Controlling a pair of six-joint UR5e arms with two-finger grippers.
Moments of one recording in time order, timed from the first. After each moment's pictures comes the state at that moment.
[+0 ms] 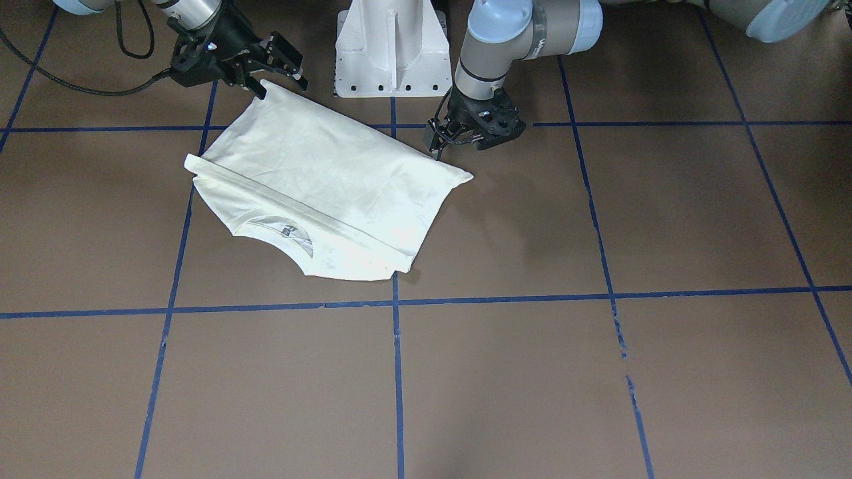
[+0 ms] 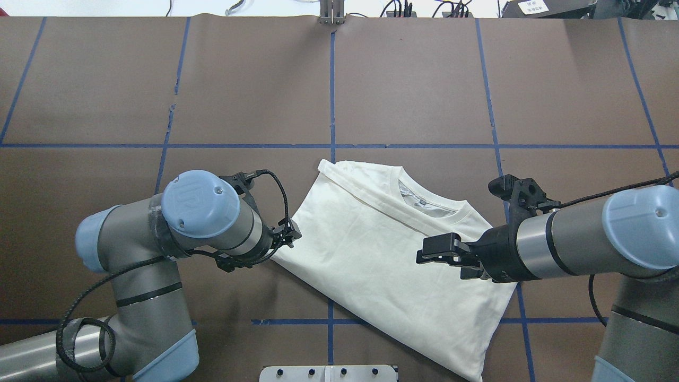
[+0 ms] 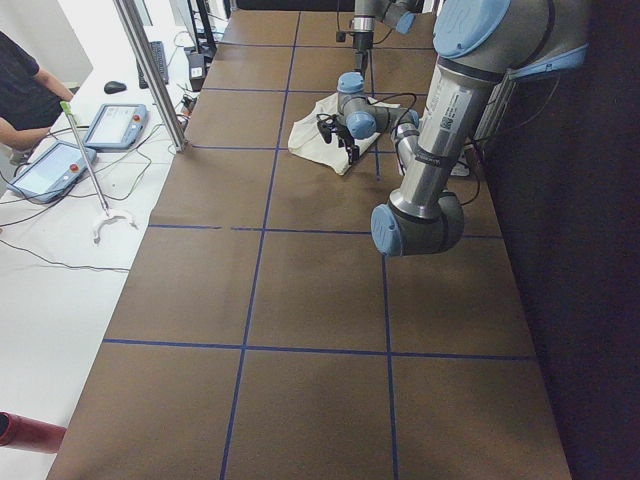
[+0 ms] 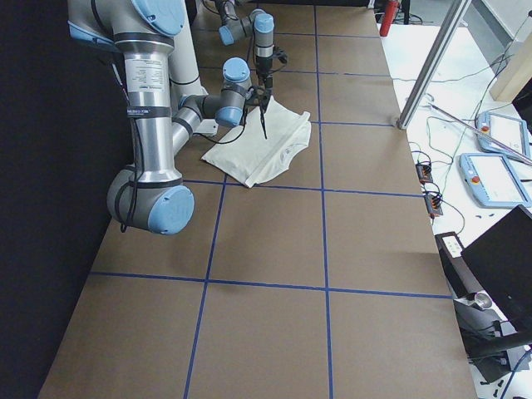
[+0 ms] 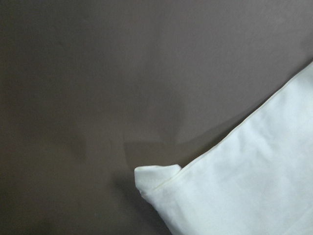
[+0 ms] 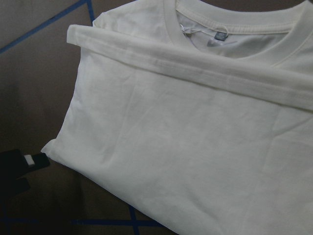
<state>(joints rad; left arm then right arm) -0.40 -2.09 -1.85 -1.66 -1.86 -1.75 0.47 -1.49 2.21 -1.08 1.96 1.63</state>
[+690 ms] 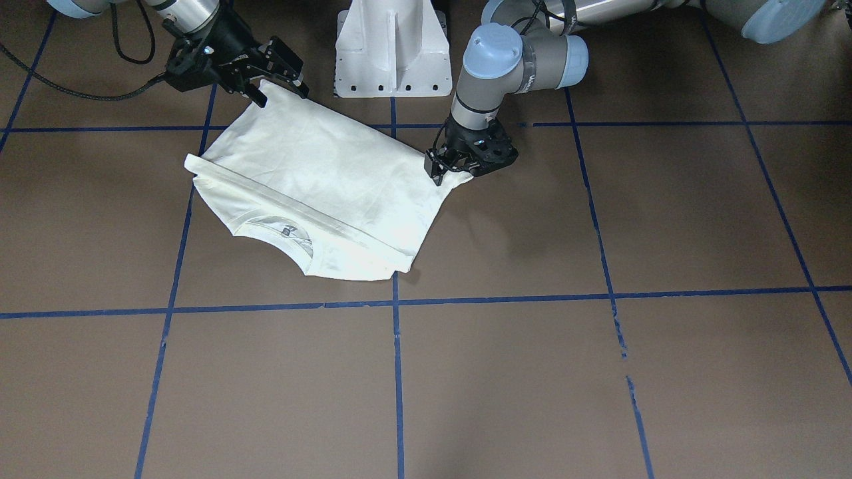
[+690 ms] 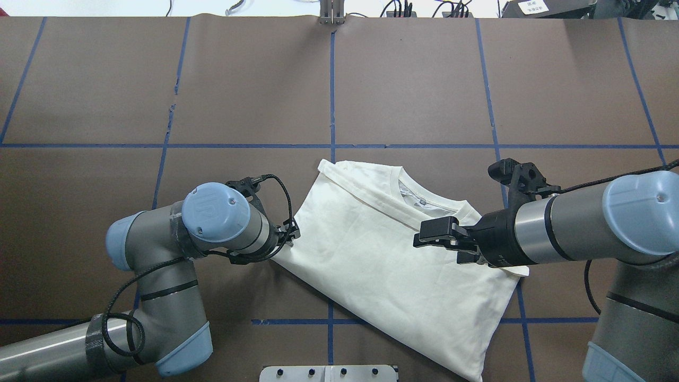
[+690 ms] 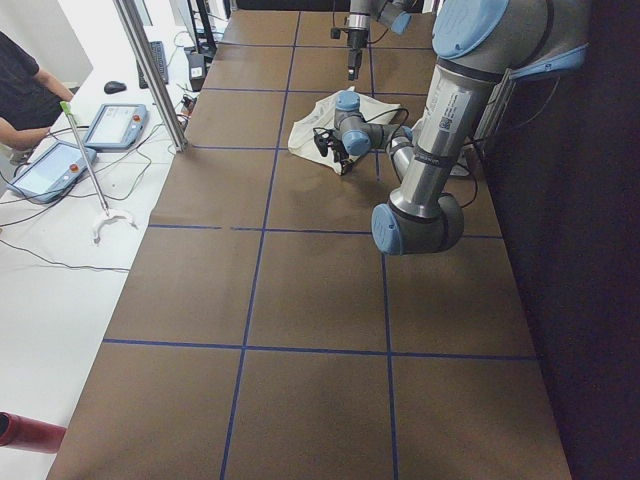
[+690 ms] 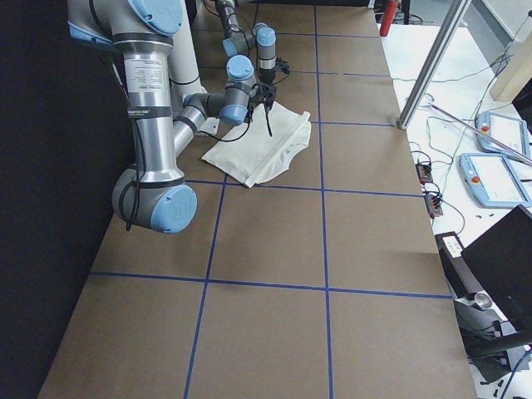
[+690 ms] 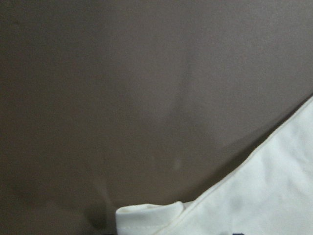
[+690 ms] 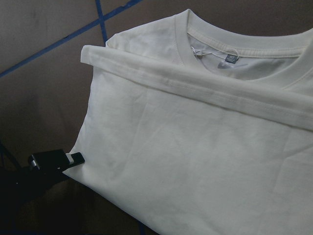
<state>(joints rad) -0.40 -2.09 -1.72 -1.79 -1.82 -1.76 0.49 -1.47 2.20 -1.09 1.96 1.62</state>
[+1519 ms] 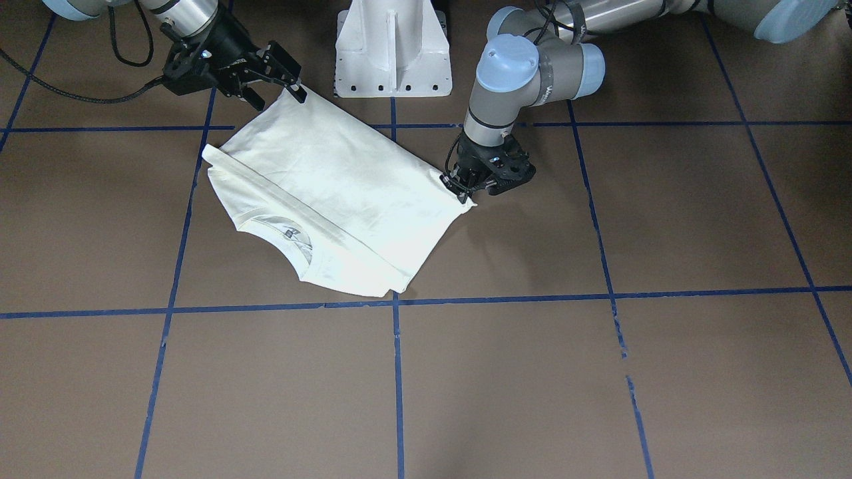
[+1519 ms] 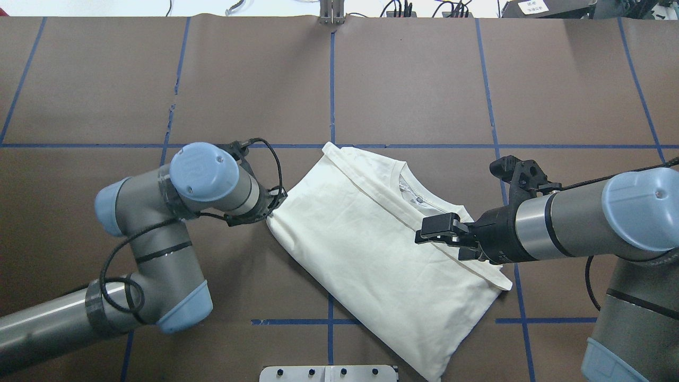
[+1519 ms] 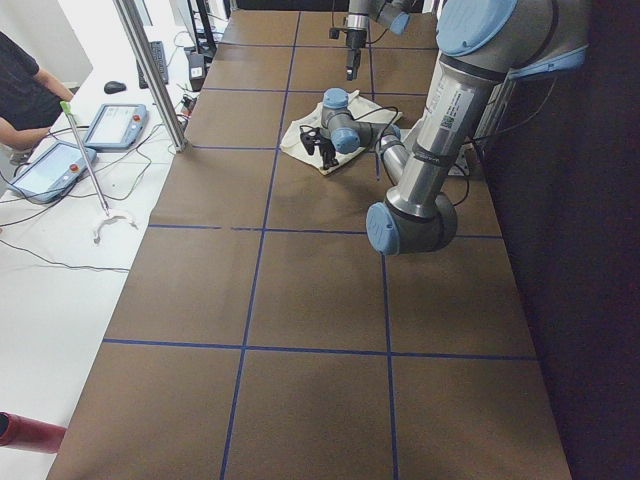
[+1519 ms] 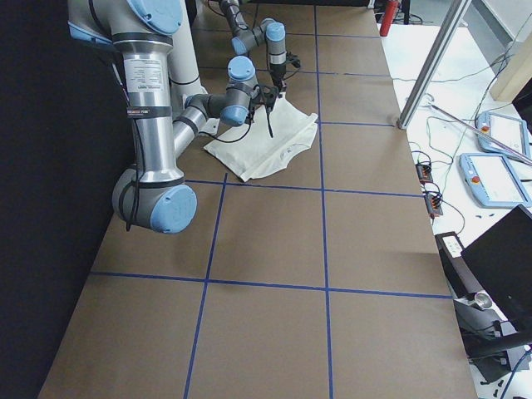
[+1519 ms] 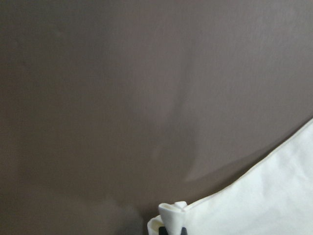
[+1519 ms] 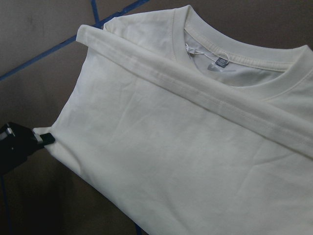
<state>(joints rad) -0.53 -2.14 -1.66 -1.78 -1.82 -1.70 0.51 -1.46 2.19 -1.09 1.96 1.62</state>
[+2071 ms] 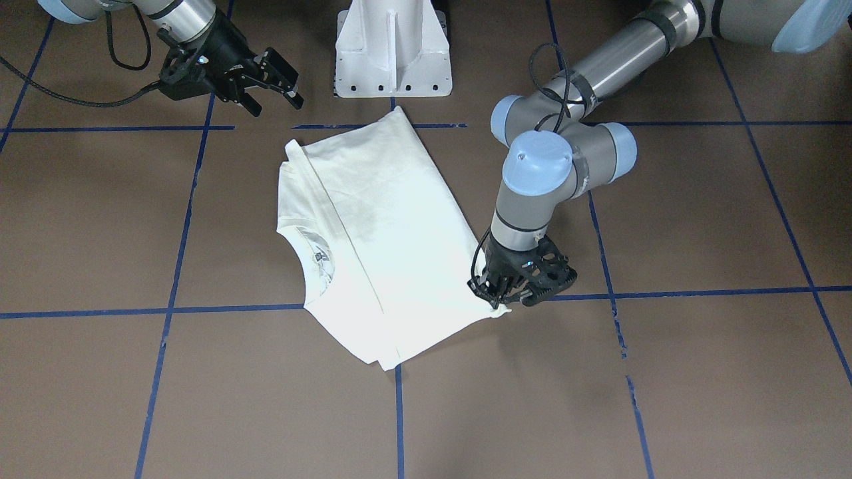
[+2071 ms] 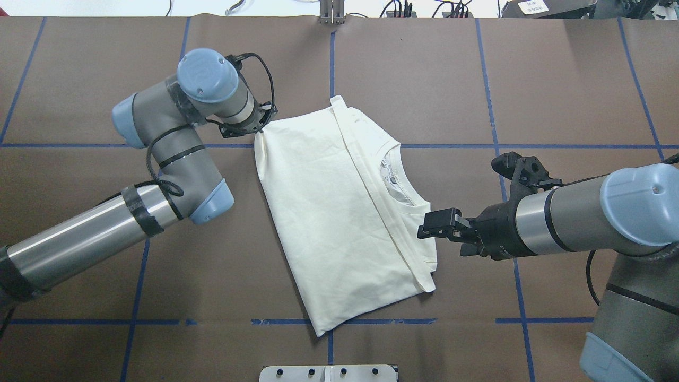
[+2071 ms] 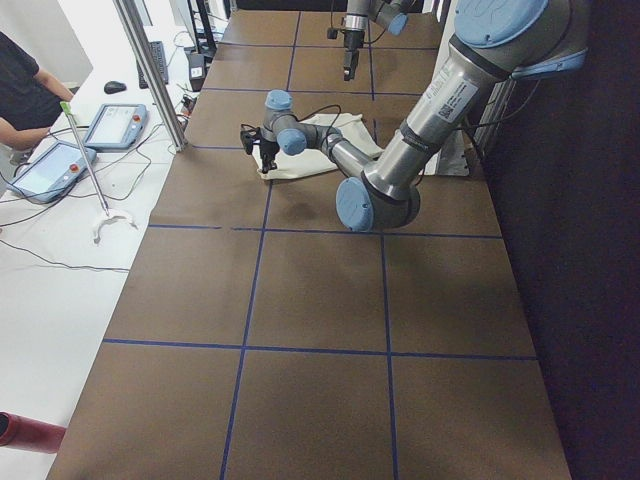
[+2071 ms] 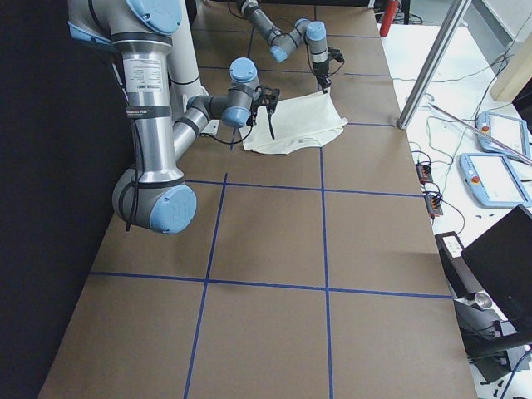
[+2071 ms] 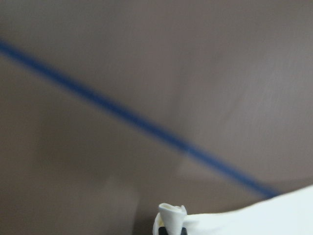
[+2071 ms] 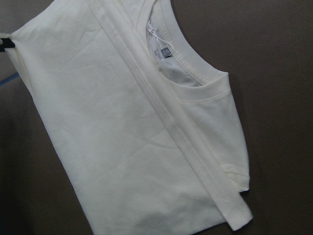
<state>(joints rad) -0.74 -2.37 -1.22 -1.98 -1.82 -1.52 0.52 -1.46 2.17 -1.09 1.96 1.62</state>
